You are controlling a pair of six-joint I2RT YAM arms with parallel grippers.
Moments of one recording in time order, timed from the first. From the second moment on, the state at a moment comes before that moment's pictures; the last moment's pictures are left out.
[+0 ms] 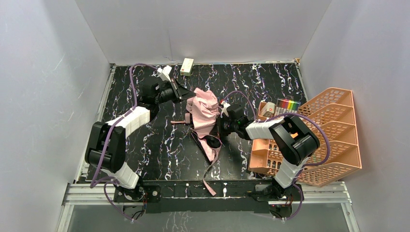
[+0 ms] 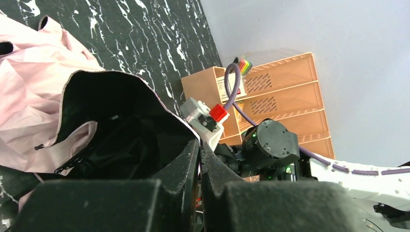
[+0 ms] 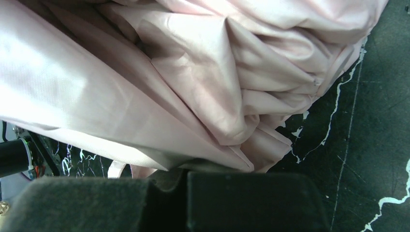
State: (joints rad) left arm -0.28 1.61 0.97 0.43 0.72 -0.87; right arm 0.63 1.73 0.73 0.28 -0.40 0.52
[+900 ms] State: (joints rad) left arm -0.28 1.72 1.07 0.28 0.73 -0.76; right arm 0.63 1.73 0.73 0.28 -0.40 0.51
